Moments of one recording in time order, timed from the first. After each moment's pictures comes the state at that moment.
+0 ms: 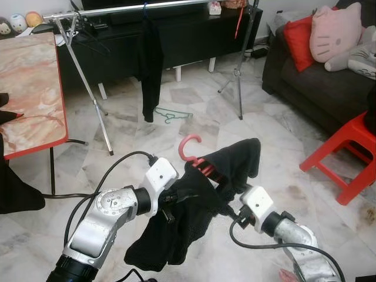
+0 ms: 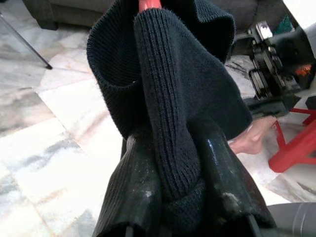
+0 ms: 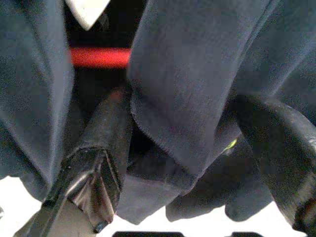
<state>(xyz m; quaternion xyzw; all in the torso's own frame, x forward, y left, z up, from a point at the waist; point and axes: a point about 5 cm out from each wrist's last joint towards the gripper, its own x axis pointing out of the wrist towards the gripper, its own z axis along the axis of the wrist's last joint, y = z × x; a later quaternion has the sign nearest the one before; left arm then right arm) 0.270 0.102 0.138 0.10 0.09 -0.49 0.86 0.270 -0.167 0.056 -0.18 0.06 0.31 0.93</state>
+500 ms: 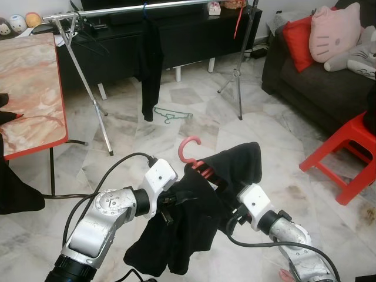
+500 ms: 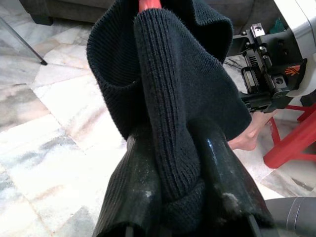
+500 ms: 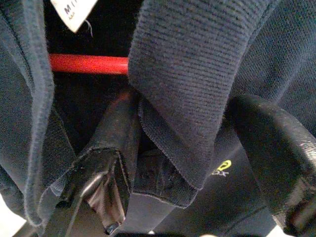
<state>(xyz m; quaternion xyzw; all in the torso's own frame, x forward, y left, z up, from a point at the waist) 0.270 0.104 0.137 0.10 0.10 -0.50 0.86 0.270 -0.163 0.050 -0.18 0.06 0.30 0.94</state>
